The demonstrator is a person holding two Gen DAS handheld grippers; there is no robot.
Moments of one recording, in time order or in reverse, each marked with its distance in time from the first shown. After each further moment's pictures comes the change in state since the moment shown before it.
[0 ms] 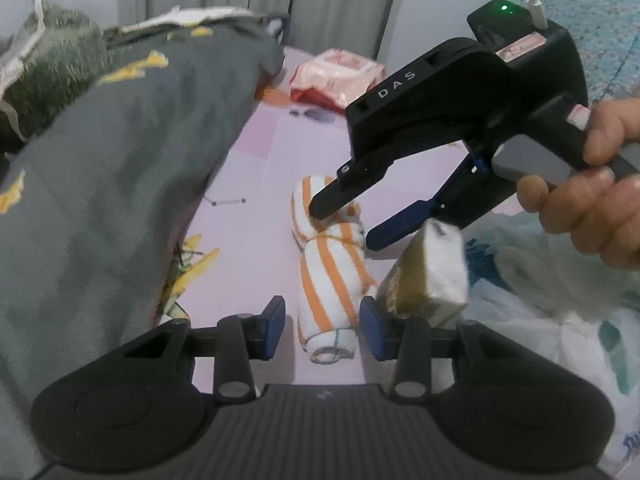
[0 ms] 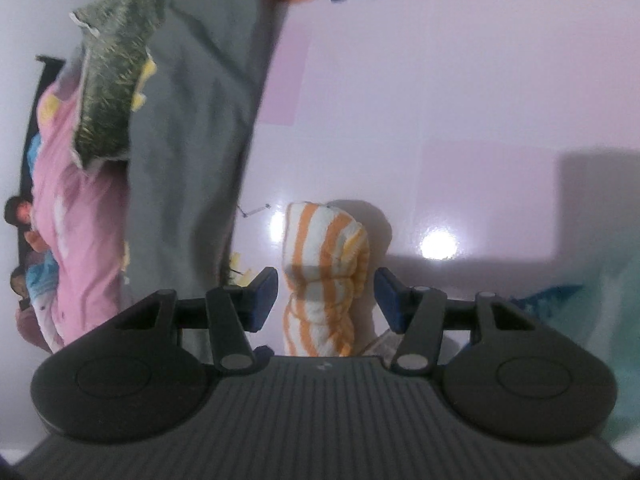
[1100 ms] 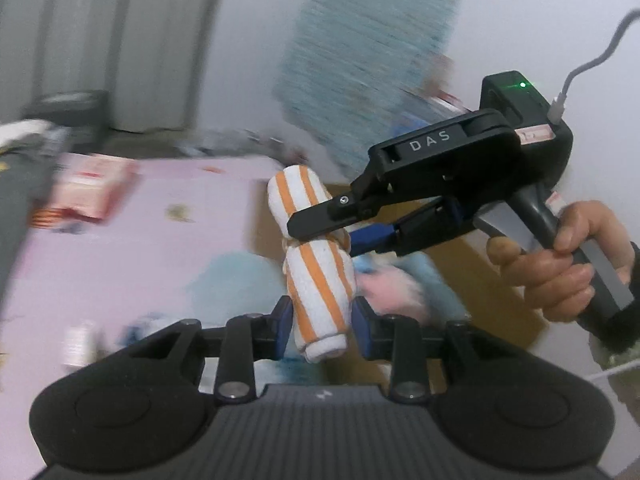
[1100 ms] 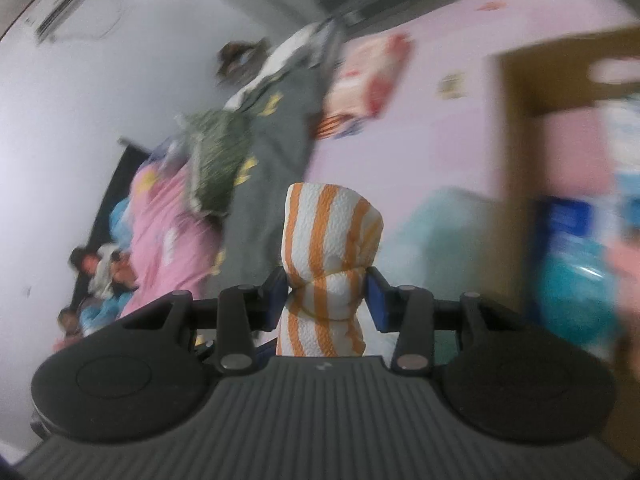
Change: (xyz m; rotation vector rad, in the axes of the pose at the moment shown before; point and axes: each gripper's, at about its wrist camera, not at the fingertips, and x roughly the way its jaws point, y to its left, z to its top) left arm -0.129 -0.204 -0.014 0.293 -0.143 -0.467; right arm -0.269 -0.101 -0.190 -0.032 -0.443 0.155
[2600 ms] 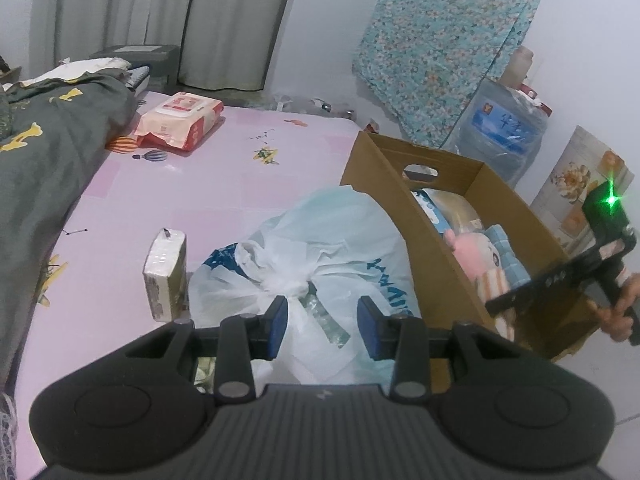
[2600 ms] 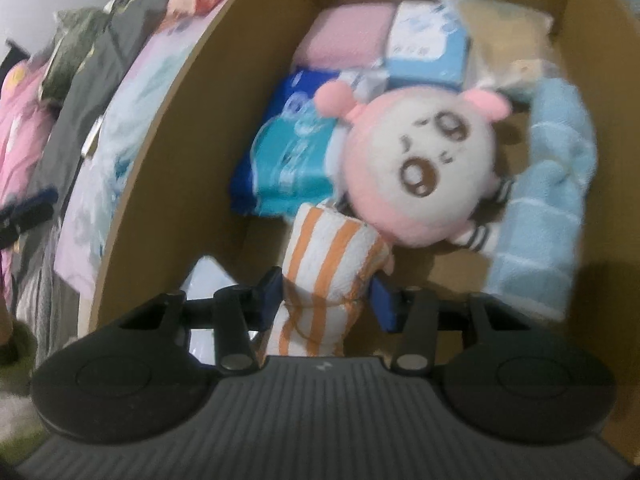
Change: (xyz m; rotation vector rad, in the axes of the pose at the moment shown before) left arm -0.017 0.068 -0.038 -0.158 0.057 0.204; right arm -0.021 -0.132 -0.057 -0.144 0.189 -0.416
